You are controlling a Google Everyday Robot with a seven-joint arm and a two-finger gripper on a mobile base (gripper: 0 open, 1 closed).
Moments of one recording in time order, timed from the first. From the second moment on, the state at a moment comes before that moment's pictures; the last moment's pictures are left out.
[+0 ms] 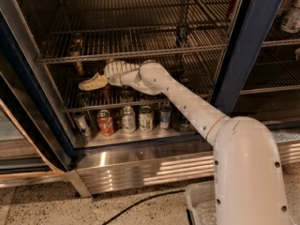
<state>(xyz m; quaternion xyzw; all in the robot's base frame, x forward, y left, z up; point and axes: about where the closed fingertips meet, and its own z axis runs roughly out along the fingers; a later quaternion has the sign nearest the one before) 0.780 0.220 0.770 -0.45 0.56 0.36 0.59</state>
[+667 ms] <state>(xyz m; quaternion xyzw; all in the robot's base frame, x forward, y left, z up) 0.783 0.217 0.779 -0.40 0.57 0.37 0.61</state>
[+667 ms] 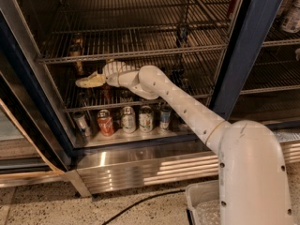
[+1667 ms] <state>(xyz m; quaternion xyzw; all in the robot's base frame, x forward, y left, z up) 0.804 0.216 0.784 -0.41 0.59 0.34 0.60</state>
